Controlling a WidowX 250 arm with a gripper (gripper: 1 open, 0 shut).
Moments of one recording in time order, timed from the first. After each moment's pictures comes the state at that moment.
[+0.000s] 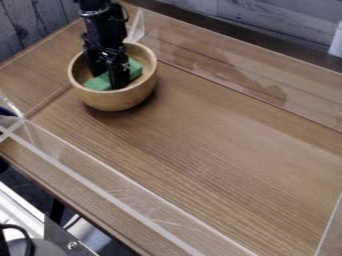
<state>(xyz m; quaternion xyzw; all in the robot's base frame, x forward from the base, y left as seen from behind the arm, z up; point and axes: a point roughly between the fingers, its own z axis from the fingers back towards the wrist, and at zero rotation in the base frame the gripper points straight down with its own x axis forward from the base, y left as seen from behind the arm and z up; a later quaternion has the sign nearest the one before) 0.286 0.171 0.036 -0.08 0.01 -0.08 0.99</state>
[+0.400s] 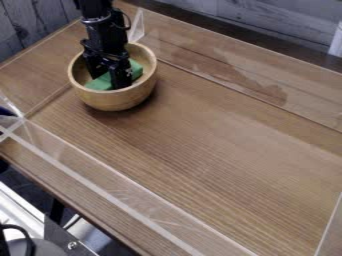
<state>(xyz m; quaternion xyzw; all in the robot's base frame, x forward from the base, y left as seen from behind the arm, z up) 0.293 0.161 0.029 -0.06 0.01 -0.06 1.00</state>
